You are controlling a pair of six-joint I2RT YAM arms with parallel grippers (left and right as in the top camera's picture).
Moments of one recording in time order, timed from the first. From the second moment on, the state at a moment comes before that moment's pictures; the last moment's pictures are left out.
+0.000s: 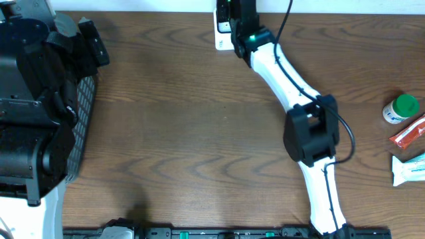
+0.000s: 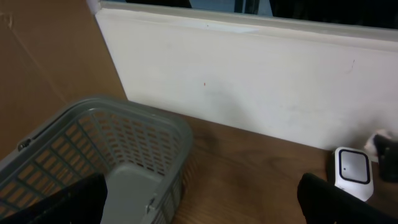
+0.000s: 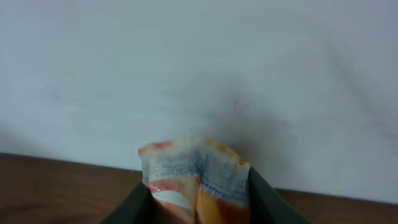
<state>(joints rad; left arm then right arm) -0.11 1.27 1.92 -1.02 -0.40 -0.15 0.42 2.44 2.15 0.00 0.27 0.09</state>
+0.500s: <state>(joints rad) -0.11 1.27 1.92 -1.03 -0.40 -0.15 0.42 2.60 2.14 0.10 0.29 0.04</state>
